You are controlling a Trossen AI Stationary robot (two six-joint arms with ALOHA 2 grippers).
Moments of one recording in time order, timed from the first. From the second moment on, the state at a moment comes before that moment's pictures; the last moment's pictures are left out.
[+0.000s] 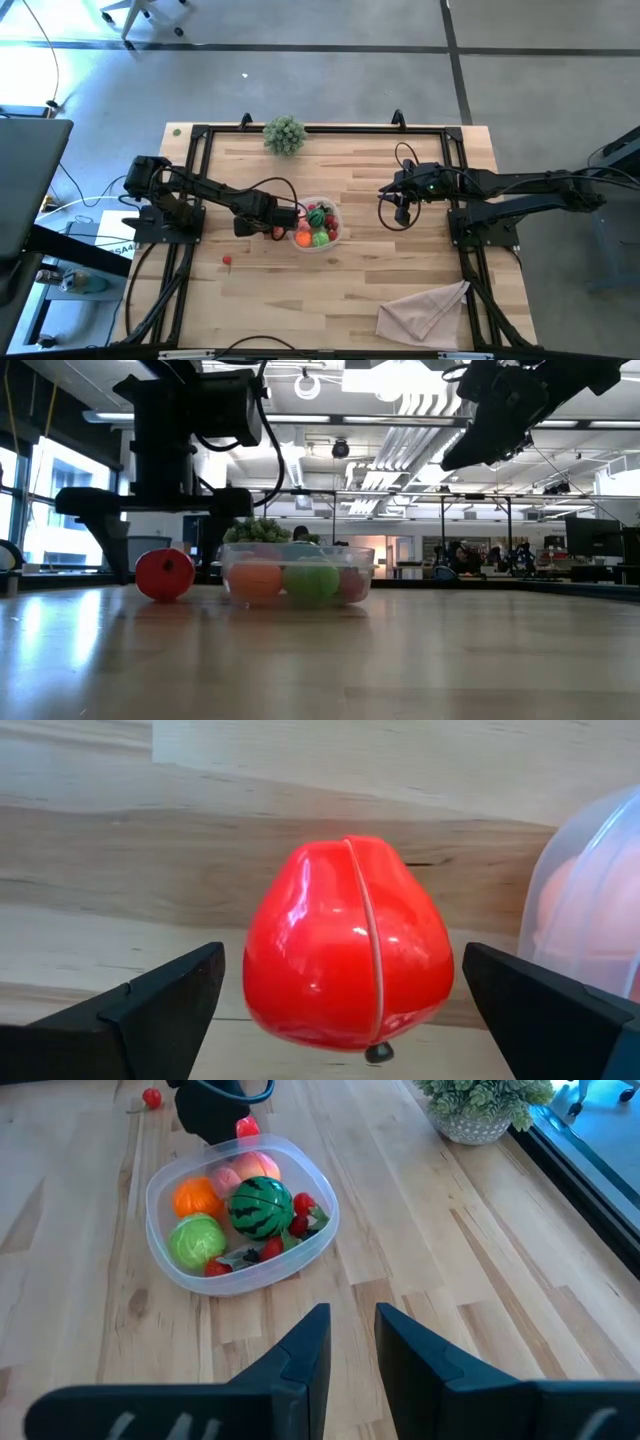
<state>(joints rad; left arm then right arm) 0.03 1.67 0.95 -0.80 -0.11 -1.80 -0.10 0.92 0.64 -0.33 0.08 0.07</state>
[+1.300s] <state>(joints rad) 0.03 1.71 0.95 -0.79 -0.12 -1.74 -0.10 0.92 0.64 -0.33 0.08 0.07</state>
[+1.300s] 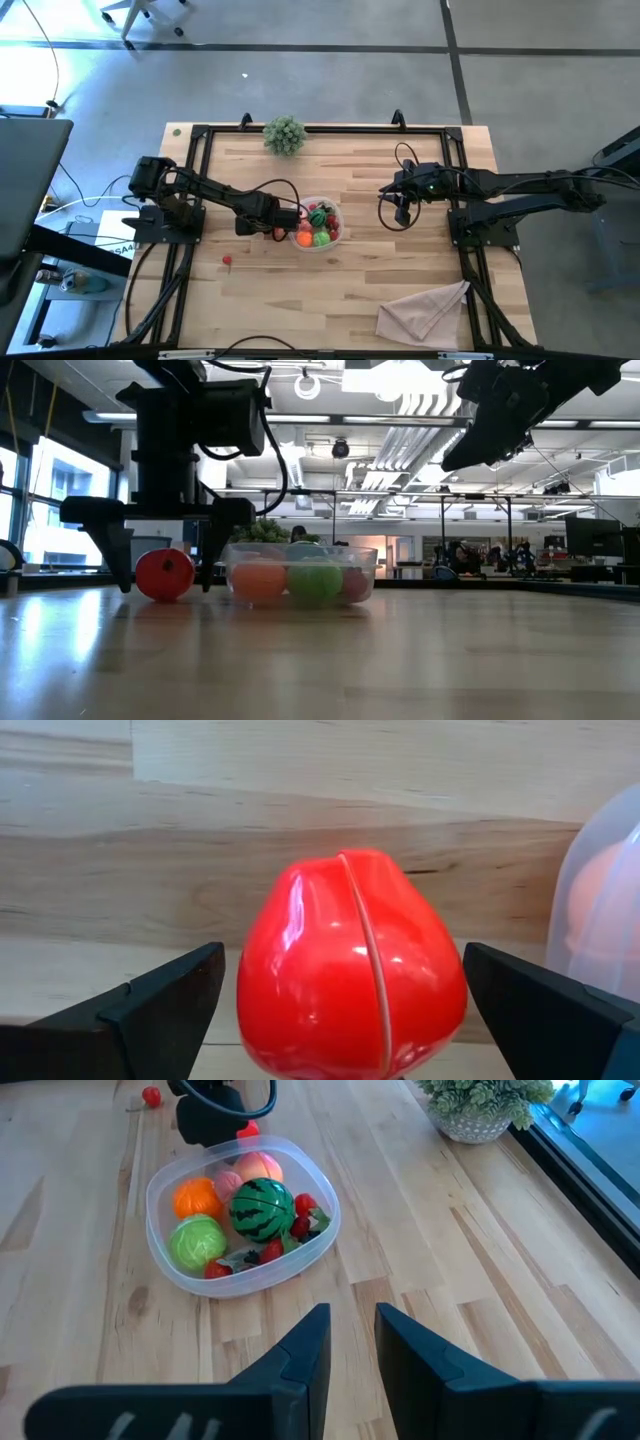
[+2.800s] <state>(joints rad) 0.03 1.71 0.95 -0.79 -0.12 -1.75 -0.10 0.92 0.64 -0.33 0.08 0.07</state>
